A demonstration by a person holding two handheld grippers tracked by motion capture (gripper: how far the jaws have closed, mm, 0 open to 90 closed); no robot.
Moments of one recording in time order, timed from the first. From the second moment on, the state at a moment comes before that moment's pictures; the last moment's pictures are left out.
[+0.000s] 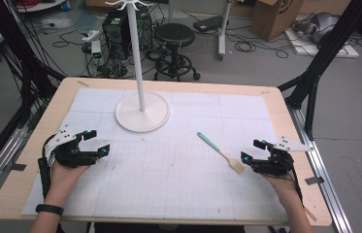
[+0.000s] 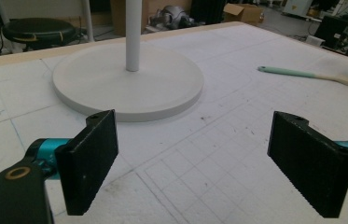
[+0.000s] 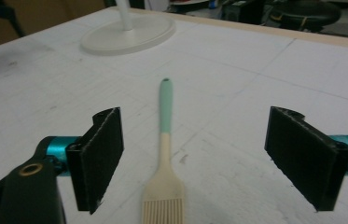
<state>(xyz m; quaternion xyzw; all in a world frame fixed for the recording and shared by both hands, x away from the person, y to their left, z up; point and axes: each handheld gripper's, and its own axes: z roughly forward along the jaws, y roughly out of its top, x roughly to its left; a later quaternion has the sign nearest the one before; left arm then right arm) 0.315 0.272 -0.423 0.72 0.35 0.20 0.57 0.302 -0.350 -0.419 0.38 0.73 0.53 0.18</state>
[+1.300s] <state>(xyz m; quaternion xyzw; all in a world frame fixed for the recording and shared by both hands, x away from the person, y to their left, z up) 0.310 0.269 -0.421 0.73 0.34 0.21 0.56 0.344 -0.314 -0.414 0.37 0.79 0.47 0.17</state>
